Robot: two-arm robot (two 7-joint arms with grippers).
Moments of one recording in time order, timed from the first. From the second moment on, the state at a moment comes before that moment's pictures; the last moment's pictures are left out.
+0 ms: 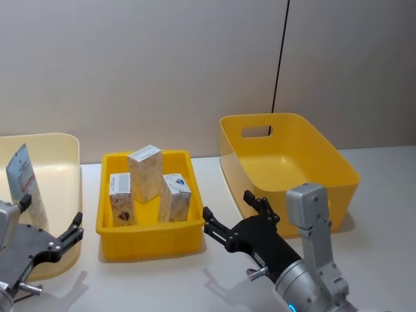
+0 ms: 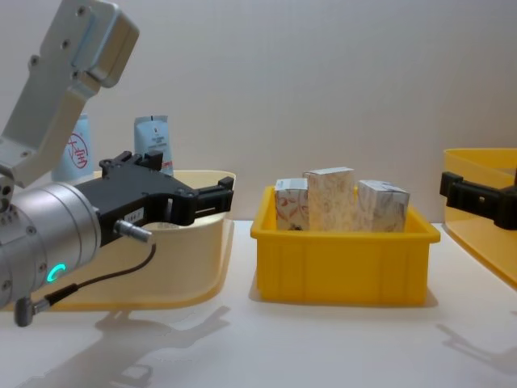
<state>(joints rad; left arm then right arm) -0.24 0.38 0.45 -1.63 -0.20 0.01 -0.01 -0.01 0.34 -0.23 -1.77 0.29 0.03 0.07</state>
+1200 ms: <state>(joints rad) -0.23 0.37 0.43 -1.63 -0.23 0.02 -0.01 -0.01 0.34 -0.23 -1.77 0.29 0.03 0.07</state>
